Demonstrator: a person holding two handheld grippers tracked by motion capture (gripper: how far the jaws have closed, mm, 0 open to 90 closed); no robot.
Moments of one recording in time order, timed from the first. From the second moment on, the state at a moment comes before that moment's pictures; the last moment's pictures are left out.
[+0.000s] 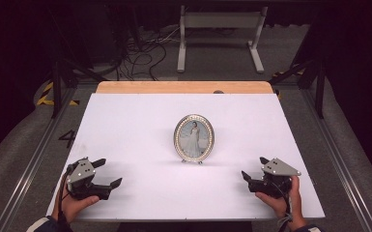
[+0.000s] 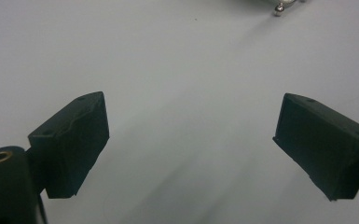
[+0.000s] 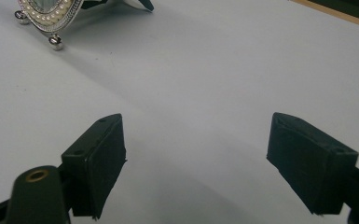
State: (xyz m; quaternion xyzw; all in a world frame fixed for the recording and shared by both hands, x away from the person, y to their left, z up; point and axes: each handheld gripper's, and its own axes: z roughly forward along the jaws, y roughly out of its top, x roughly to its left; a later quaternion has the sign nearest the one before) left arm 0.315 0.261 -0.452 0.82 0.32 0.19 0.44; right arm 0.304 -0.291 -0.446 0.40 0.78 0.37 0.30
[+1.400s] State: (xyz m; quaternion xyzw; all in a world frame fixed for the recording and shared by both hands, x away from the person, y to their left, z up) left arm 0.324 0.258 -0.457 0.82 0.35 0.21 0.41; right arm 0.305 -0.291 -0.448 0.41 0.78 0.37 0.30
